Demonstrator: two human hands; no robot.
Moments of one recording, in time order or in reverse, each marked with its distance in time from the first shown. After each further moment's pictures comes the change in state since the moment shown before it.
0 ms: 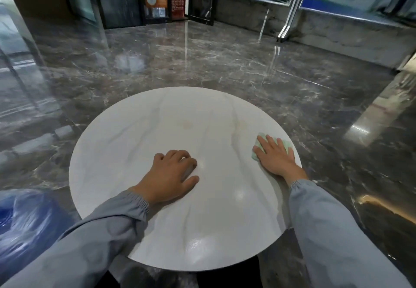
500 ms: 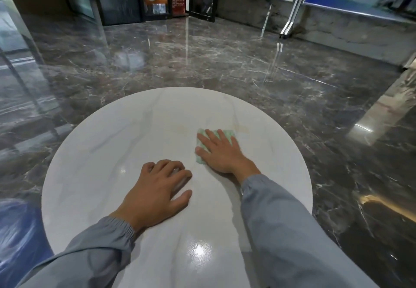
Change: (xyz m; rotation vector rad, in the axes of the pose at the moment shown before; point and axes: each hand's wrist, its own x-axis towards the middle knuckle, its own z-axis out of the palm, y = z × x) left_hand 0.002 -0.010 0.017 -0.007 0.149 0.026; right_hand 0.036 -0.135 0.026 -0.071 -0.087 -0.405
